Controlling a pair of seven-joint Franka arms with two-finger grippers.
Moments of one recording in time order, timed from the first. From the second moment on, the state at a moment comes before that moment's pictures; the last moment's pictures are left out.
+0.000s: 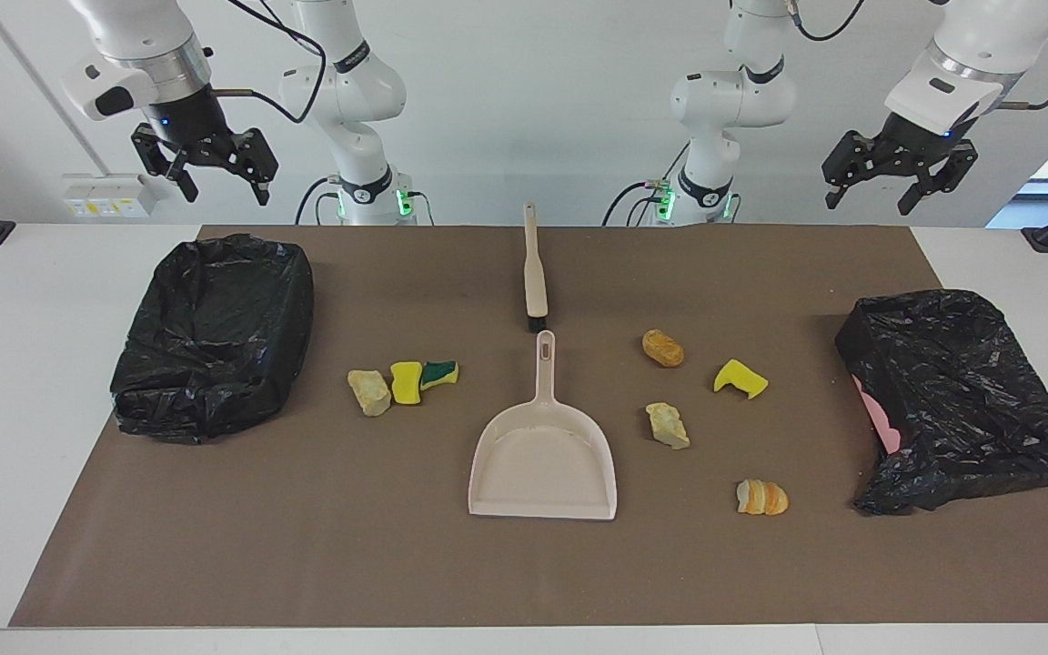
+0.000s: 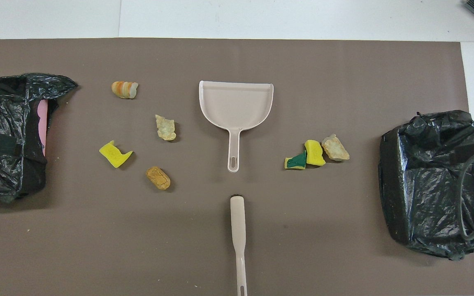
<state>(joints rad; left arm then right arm) -0.09 -0.02 0.01 -1.44 -0.01 1.38 0.09 0.03 -0.12 -0.06 -1.61 -0.04 1.47 0.03</state>
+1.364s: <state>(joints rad) -0.13 -0.10 -0.15 -1.58 -0.06 1.42 -0.01 0.03 -0.12 -0.06 -1.61 -0.04 1.47 0.03</state>
